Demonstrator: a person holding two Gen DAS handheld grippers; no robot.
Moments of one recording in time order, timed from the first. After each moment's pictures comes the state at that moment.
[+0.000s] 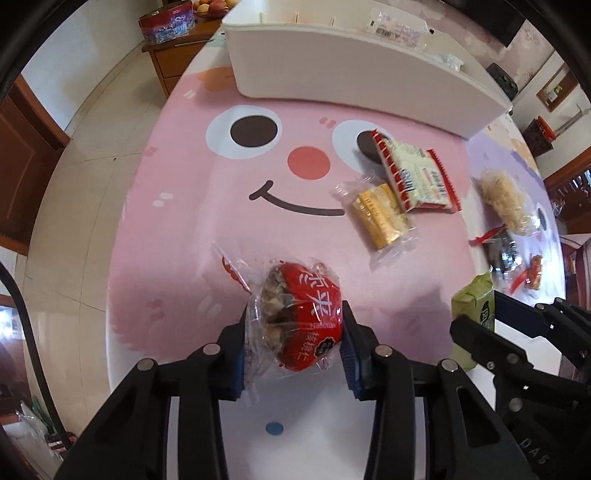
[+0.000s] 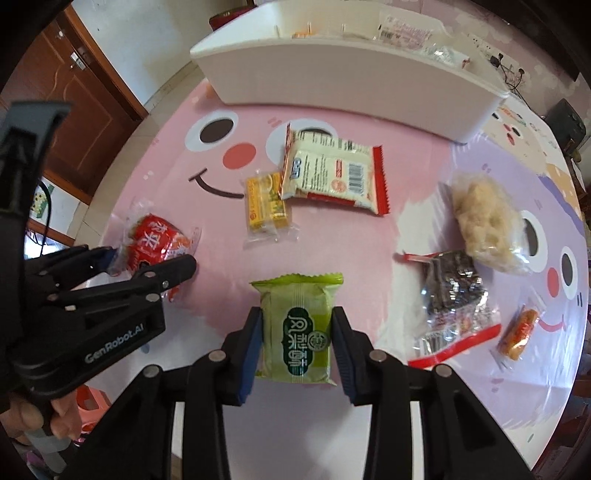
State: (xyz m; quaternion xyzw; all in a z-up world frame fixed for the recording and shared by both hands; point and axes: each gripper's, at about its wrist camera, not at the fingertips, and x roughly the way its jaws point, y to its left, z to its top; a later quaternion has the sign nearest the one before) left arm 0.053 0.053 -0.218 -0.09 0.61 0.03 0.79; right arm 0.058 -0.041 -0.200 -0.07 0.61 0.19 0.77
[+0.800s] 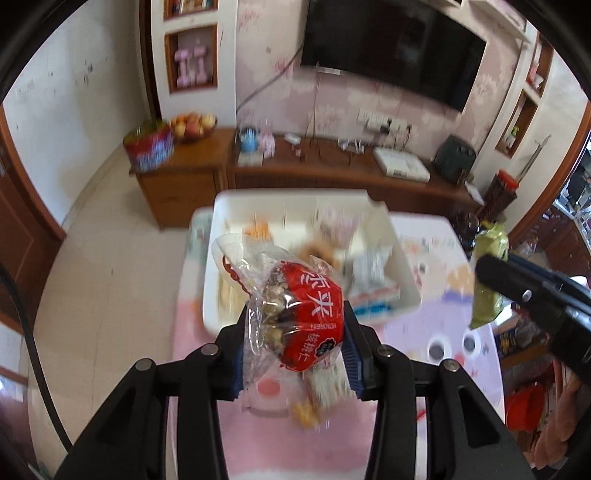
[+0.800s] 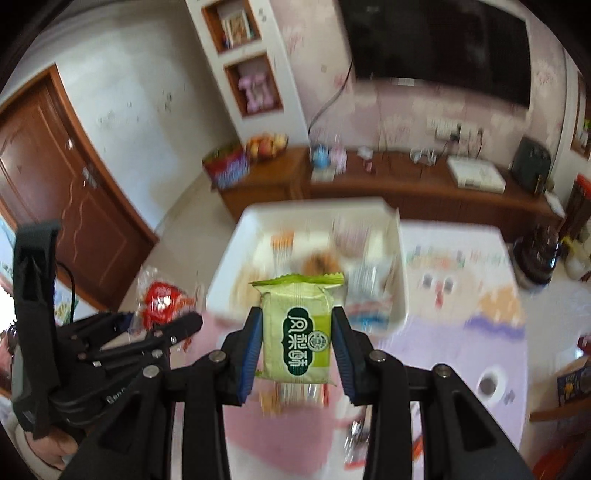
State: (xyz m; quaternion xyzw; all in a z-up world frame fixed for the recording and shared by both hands) left arm 0.185 0.050 0.011 -0.05 0.46 -0.01 0.89; right arm 0.181 -0.085 0.021 0.03 0.43 0.17 0.89
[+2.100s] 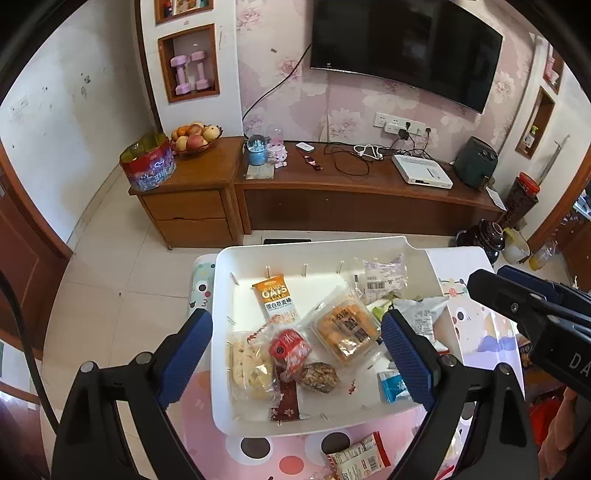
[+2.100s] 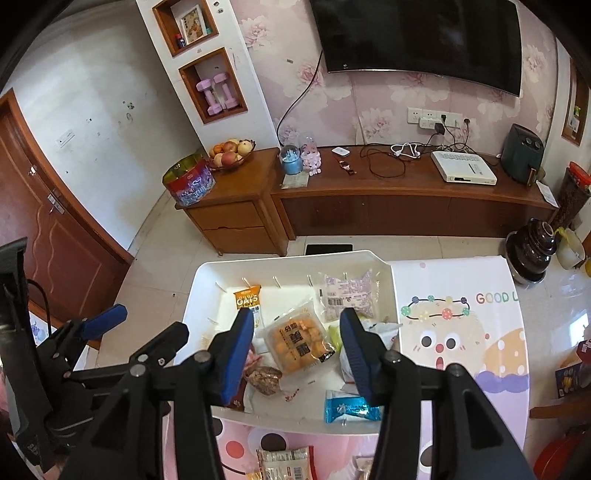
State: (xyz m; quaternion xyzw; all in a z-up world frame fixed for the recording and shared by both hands) left arm 0.301 0.062 -0.018 -0.03 0.47 0.01 0.88; right arm 0.304 -0.071 -0.018 0.05 0.47 0.13 0.87
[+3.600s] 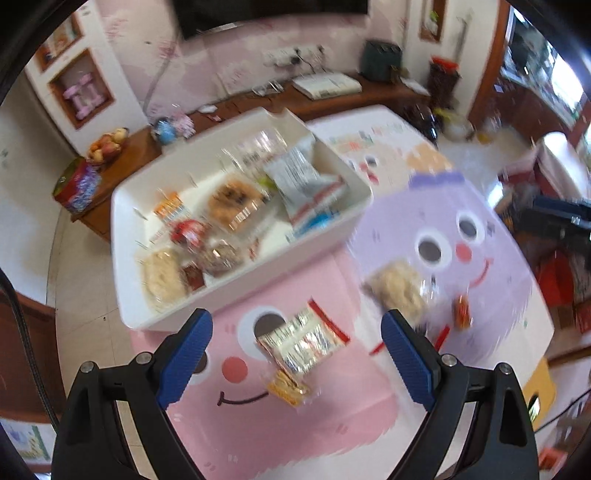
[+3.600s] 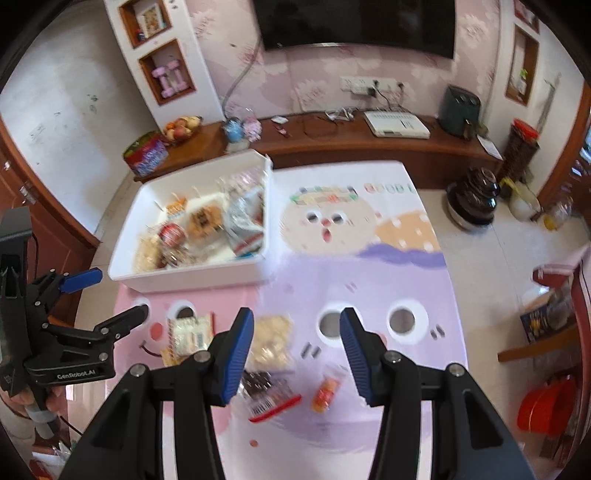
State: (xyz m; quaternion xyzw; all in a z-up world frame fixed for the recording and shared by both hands) left arm 0.168 -0.054 -0.089 0.13 0.54 -0.14 0.82; right arm 0.125 -0.221 -0.061 0.05 0.52 0.03 0.85
